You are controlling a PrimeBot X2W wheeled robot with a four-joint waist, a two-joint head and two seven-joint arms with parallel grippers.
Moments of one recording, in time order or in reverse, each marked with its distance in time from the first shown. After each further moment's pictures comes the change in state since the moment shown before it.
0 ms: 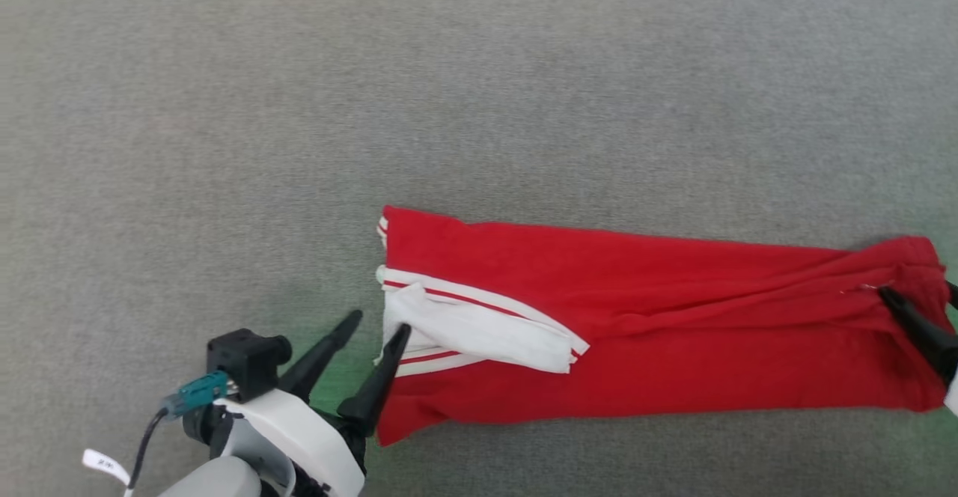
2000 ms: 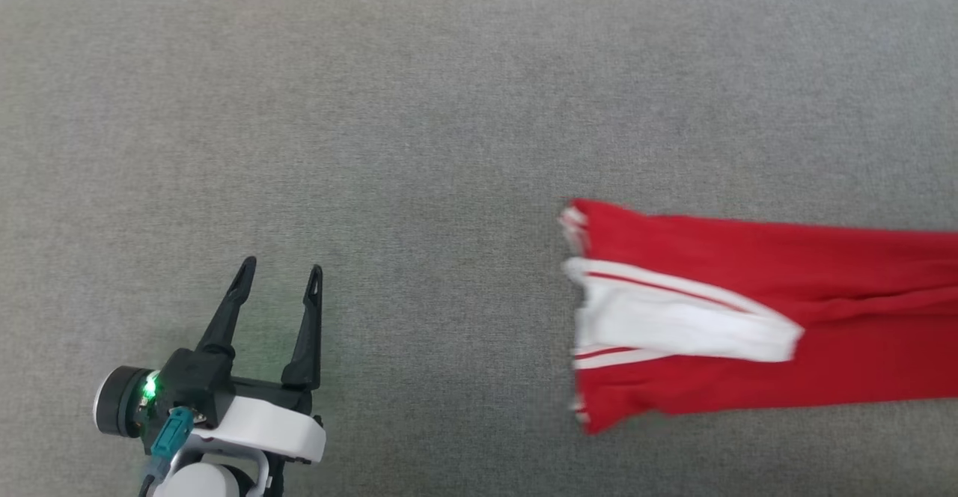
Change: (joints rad) left arm 0.264 -0.514 0.848 0.029 0.961 -0.231 -0.004; right arm -0.055 0.014 -0.383 0.281 -0.075 0.002 0.163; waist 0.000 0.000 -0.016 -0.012
